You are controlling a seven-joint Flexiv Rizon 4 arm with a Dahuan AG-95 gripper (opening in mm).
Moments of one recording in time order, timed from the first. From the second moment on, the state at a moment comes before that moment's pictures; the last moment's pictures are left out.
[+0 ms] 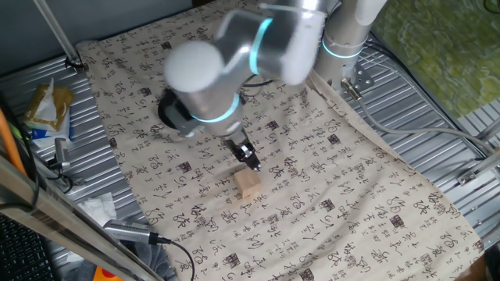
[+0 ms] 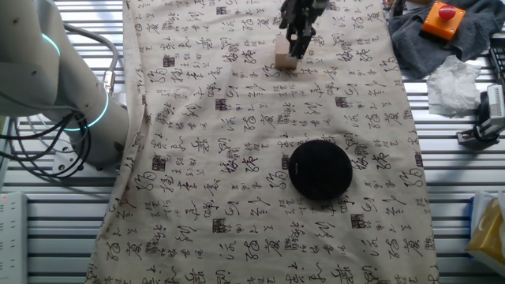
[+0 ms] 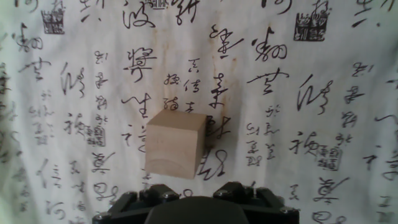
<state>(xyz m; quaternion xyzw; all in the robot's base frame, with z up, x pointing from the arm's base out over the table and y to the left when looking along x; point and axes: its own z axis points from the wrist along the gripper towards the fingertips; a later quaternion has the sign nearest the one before) 0.440 0.184 0.116 0.10 -0.99 0.00 0.09</state>
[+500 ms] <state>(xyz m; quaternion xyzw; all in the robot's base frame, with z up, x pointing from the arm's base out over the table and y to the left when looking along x) 0.446 0.198 0.111 0.09 -0.99 0.03 0.05</state>
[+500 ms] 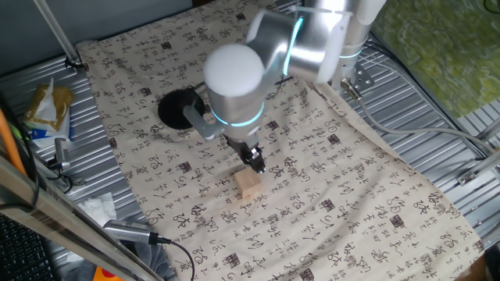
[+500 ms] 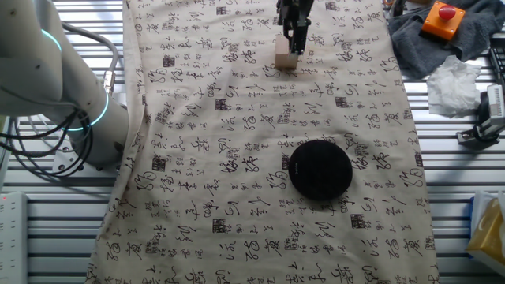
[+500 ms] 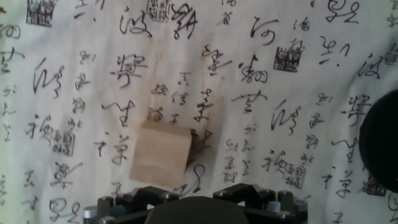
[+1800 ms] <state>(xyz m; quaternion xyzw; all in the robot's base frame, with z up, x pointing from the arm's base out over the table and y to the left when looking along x) 0.466 0.227 0.085 0.06 -0.99 0.01 0.10</state>
